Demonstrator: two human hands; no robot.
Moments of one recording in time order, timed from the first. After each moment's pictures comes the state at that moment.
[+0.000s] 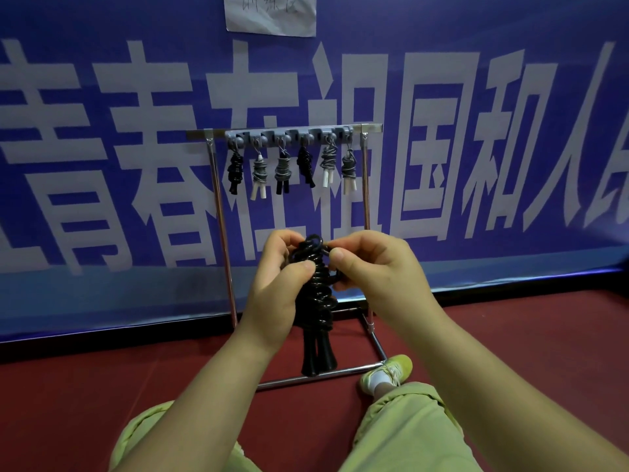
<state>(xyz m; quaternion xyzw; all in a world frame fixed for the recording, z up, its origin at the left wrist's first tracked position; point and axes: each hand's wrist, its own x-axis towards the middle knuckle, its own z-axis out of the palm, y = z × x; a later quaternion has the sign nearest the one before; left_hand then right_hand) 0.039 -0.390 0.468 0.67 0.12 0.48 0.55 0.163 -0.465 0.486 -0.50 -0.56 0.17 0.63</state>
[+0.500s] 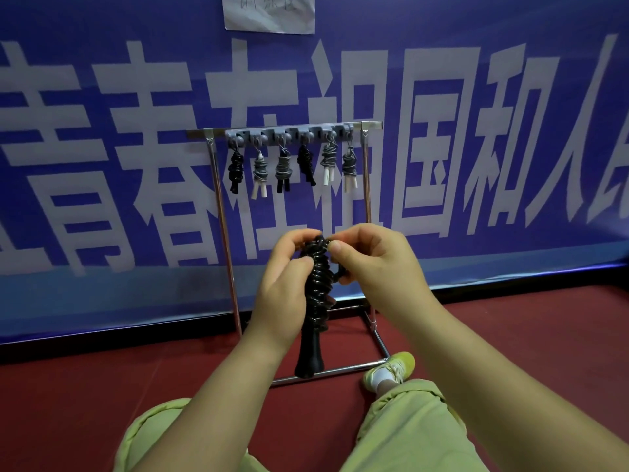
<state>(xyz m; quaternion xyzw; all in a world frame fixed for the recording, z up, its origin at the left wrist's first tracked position) 0.044 -0.403 0.470 0.66 0.17 0.49 0.53 0.161 -0.463 0.491 -0.53 -0.55 0.15 0.63</state>
